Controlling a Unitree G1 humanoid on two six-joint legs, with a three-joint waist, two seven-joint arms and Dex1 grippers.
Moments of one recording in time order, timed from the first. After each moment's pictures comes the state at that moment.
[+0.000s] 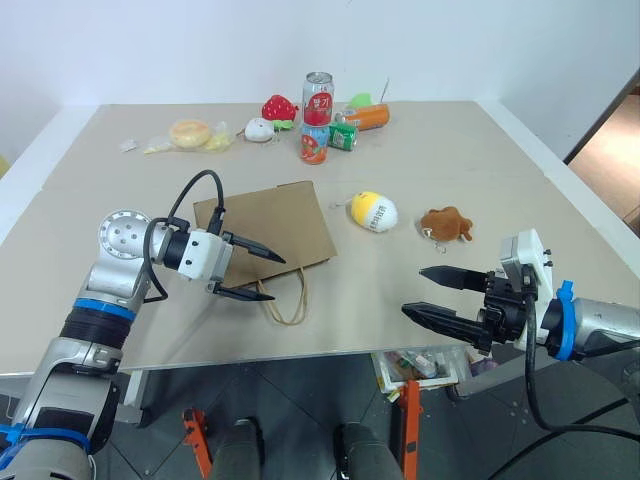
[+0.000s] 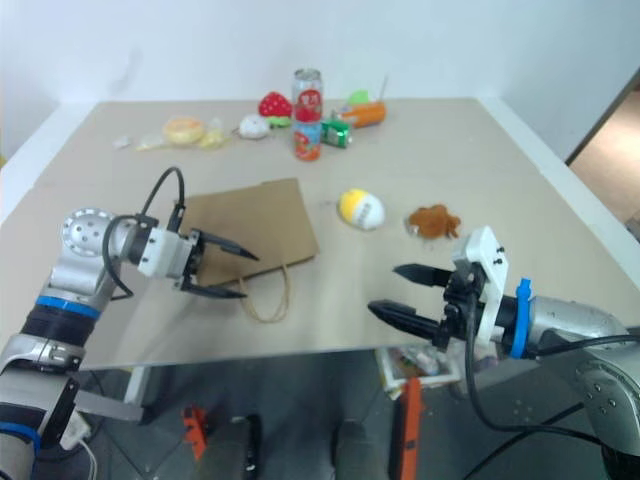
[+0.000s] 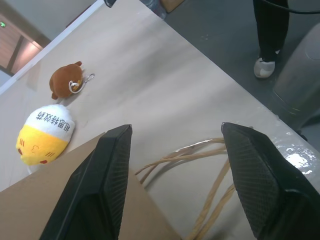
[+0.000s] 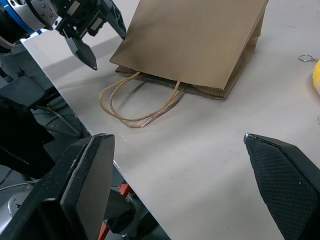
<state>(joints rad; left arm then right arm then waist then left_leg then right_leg) -0.72 0.64 -0.18 0.36 -0.34 -0.46 -1.61 -0.07 -0.89 -0.35 -0.56 0.94 0.85 0.80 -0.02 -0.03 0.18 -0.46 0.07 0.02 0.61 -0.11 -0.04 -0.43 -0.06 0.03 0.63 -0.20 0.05</state>
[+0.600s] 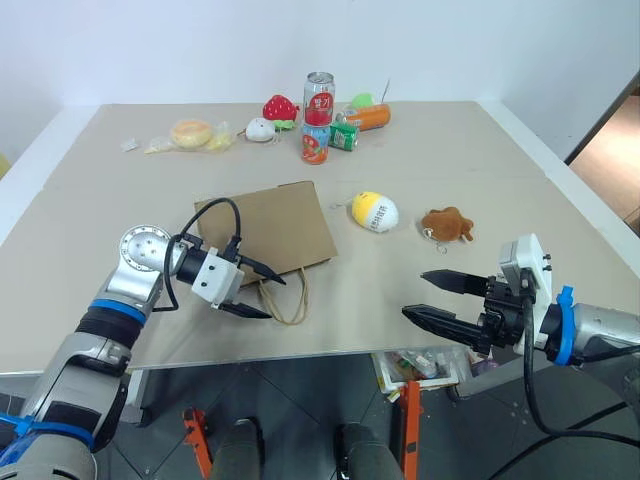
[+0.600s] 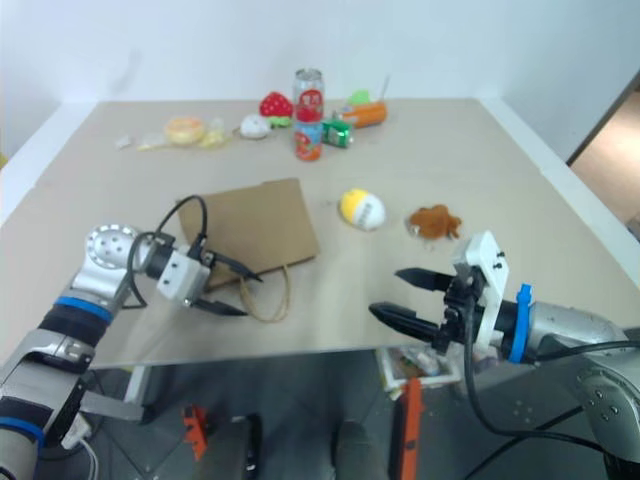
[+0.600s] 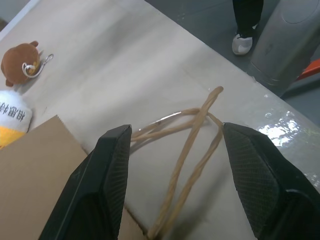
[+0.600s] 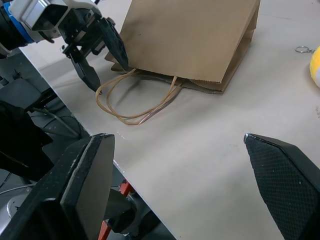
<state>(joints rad) -0.75 0.61 -0.28 0.55 -0.26 -0.66 -1.61 -0.03 -0.89 -0.36 -0.58 0.96 0.85 0.76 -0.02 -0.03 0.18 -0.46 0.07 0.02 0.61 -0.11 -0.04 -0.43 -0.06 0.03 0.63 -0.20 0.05</state>
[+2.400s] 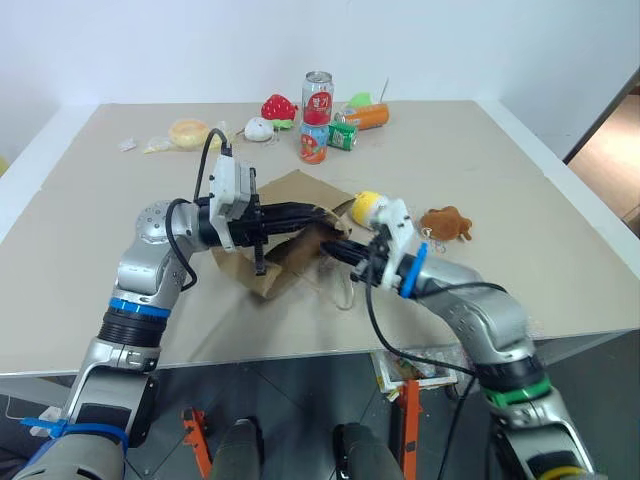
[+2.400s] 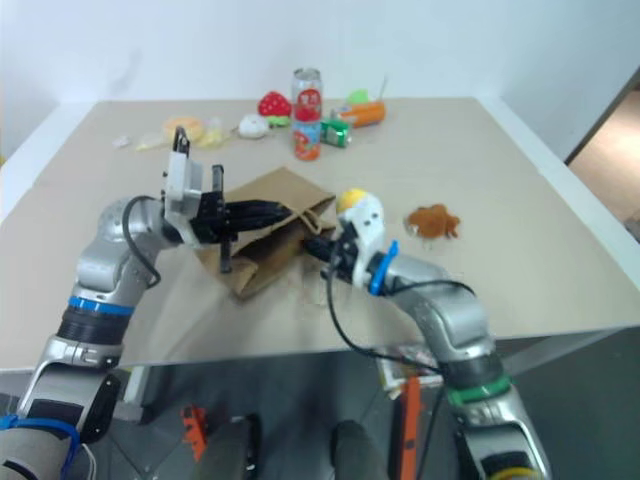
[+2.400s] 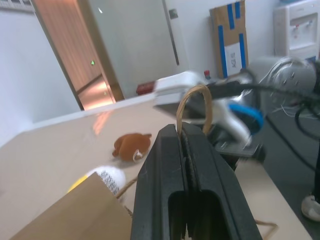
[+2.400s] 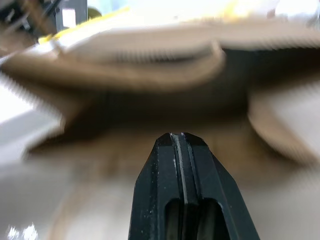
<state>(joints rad) -0.75 0.43 -0.06 0.14 -0.51 0.09 -1.23 -0.56 -0.38 0.15 -0.12 0.52 0.60 0.58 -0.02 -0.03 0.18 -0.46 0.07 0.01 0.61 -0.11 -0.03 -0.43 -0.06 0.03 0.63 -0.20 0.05</state>
